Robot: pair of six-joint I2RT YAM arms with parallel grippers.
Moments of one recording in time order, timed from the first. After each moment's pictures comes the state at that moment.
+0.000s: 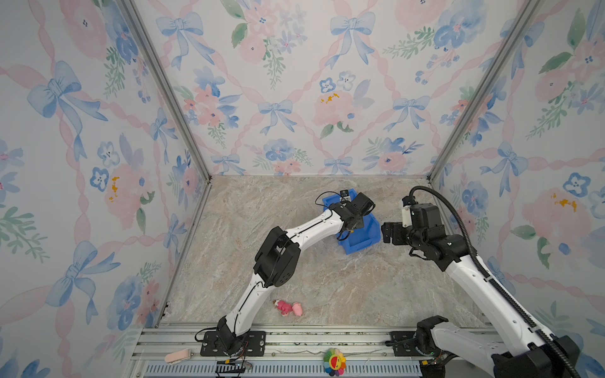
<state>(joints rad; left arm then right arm) -0.87 2.30 2.04 -0.71 -0.30 -0.86 0.31 1.07 0.99 -0.68 0.13 0.19</state>
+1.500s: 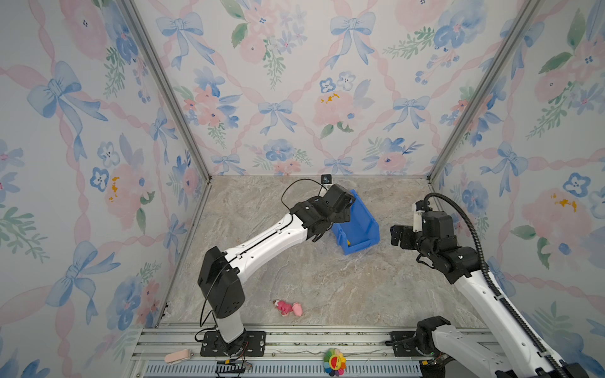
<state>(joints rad) -0.82 1.65 1.55 -0.68 -0.48 -0.62 0.24 0.93 0.88 -0.63 0.17 0.24</state>
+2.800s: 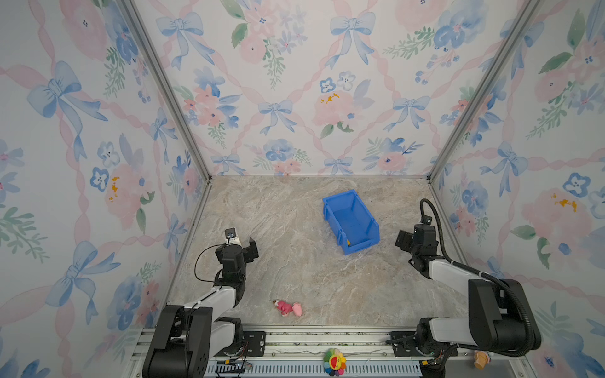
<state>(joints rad) -0.06 1.21 0.19 0.64 -0.29 -0.11 0.03 1.37 0.50 0.23 0.32 0.22</state>
